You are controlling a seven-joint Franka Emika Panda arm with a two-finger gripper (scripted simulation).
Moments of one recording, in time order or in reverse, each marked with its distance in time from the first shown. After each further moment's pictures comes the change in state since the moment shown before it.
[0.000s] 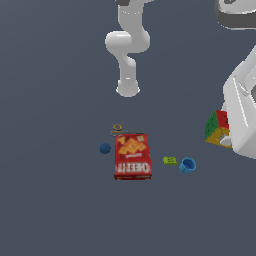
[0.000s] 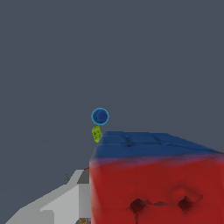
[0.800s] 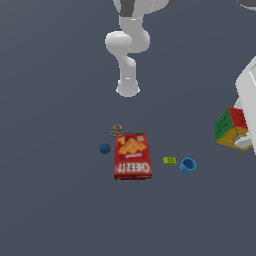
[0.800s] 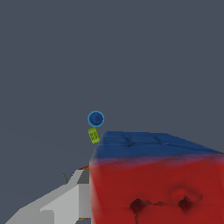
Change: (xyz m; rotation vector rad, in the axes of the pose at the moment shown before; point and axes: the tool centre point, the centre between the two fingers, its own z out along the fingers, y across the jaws) arm 0.010 0.018 -0.026 0.000 -0.001 -0.001
